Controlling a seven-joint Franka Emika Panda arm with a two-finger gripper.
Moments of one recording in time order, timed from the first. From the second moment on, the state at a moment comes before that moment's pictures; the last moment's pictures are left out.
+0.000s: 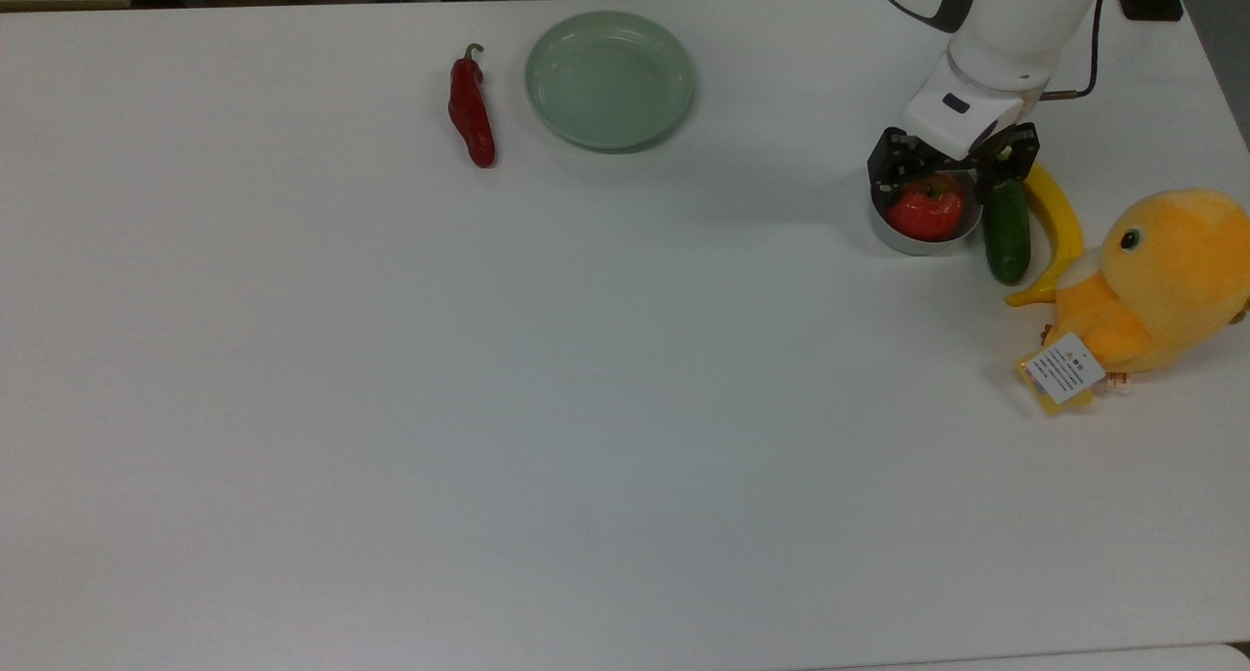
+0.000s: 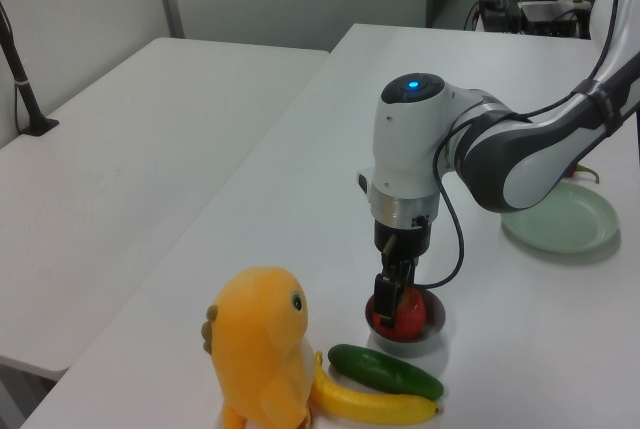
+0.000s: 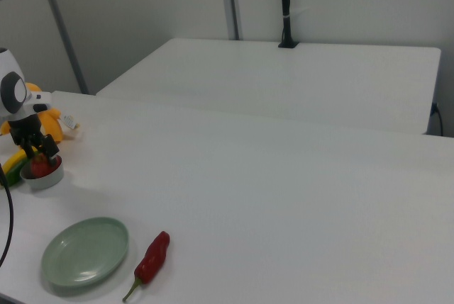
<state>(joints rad) 0.56 0.56 0.17 -1.52 -0.09 2.14 0.68</state>
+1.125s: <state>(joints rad) 0.43 0.32 0.16 -1.54 -0.10 2.11 0.68</state>
